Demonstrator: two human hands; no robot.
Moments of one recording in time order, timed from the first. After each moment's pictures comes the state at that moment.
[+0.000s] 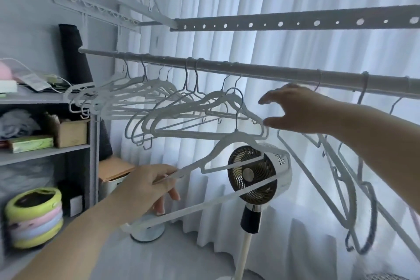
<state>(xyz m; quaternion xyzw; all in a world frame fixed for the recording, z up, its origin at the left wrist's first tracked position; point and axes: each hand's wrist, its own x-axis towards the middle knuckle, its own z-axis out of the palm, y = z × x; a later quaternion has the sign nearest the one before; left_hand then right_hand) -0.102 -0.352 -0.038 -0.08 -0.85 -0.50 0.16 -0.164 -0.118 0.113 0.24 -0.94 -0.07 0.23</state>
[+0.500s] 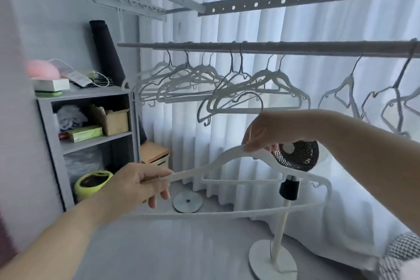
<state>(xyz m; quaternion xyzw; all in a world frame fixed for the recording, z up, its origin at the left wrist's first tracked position) 0.012 -0.492 -0.066 -0.08 -0.86 -0.49 0.10 -0.066 -0.248 0.055 0.31 -0.95 0.08 -0.07</state>
